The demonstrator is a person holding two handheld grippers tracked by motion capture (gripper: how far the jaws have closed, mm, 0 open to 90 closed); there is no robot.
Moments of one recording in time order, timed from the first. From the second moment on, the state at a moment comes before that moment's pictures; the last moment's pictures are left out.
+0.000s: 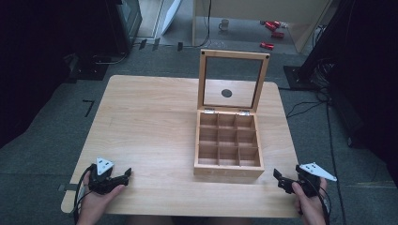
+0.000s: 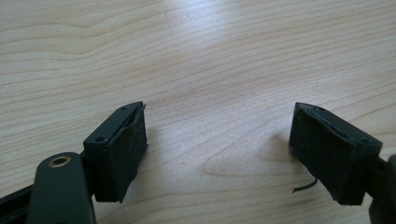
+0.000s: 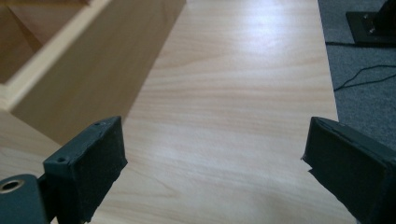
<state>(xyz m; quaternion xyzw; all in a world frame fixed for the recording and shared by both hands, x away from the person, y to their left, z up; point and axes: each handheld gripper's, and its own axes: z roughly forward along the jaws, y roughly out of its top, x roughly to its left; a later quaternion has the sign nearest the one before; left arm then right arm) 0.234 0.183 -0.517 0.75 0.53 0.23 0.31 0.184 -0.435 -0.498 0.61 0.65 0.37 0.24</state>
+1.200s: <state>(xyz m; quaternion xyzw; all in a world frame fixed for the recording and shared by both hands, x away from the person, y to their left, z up) 0.233 0.183 -0.518 0.75 0.53 0.23 0.31 0.175 -0.432 -0.526 0.61 0.69 0.30 0.25</state>
